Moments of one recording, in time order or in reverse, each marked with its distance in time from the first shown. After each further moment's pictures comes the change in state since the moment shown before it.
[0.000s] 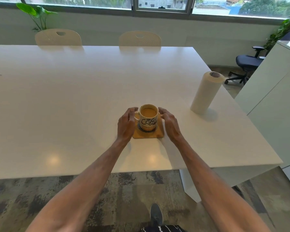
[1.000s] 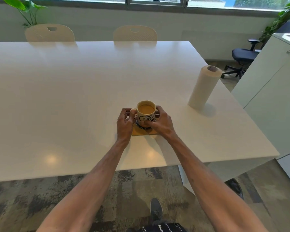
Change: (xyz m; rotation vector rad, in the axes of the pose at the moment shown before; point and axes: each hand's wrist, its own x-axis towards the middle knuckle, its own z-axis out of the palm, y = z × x) left_hand -0.012 -0.007 0.007 -0.327 0.009 -0.078; right_hand -0.002 0.002 0.022 -0.211 0.069 -0.080
